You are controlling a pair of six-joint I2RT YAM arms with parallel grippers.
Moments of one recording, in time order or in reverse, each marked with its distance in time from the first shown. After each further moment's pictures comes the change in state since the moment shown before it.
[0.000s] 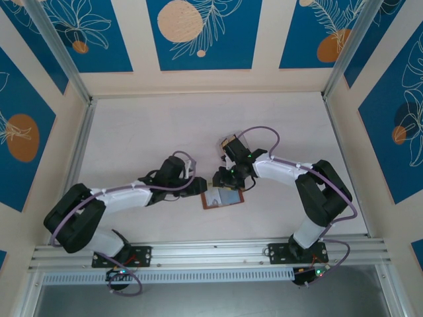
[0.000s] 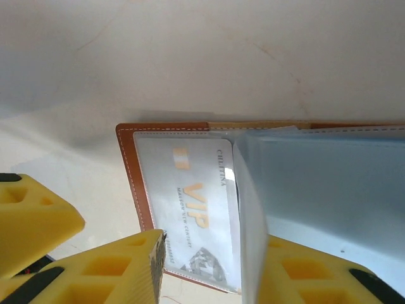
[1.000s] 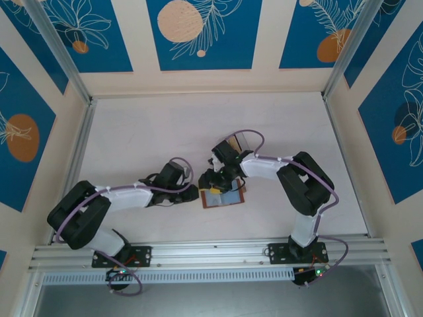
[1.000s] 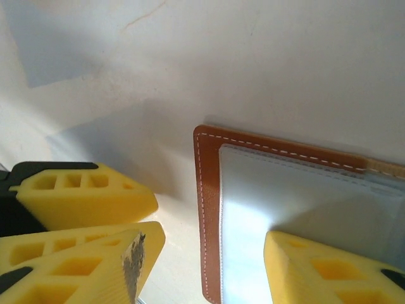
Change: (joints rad) left arm 0.005 0.042 -0.033 -0.103 -0.084 0.026; right arm 0.055 0.167 0.068 0.120 -0.150 0.036
